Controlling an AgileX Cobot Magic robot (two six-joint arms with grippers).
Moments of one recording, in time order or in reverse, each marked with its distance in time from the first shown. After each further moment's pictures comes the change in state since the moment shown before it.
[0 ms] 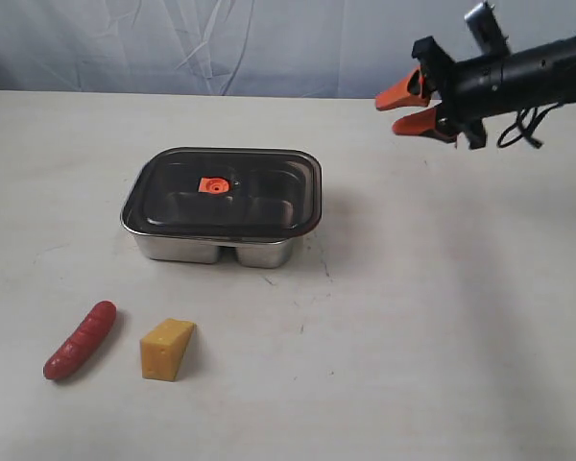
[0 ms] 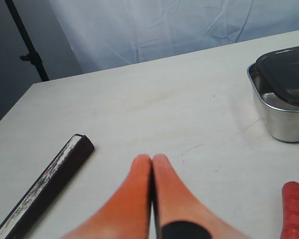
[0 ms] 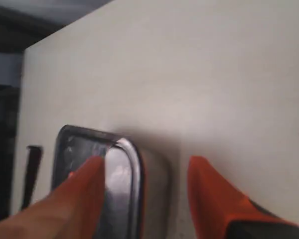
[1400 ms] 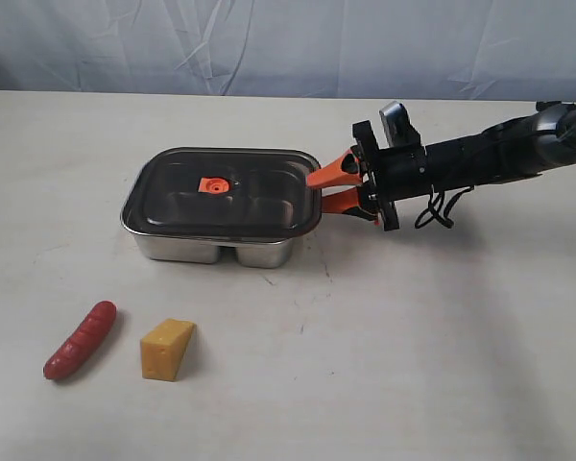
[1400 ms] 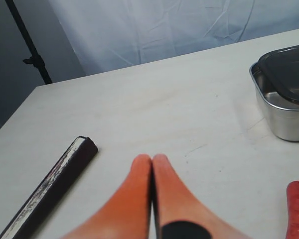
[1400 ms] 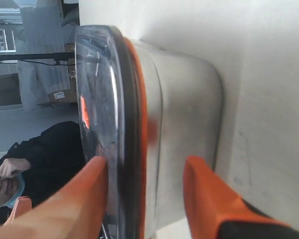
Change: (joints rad) left arm 0.000 0.000 0.000 0.018 -0.004 0.000; right arm 0.120 0.298 -0.002 0.199 0.279 -0.132
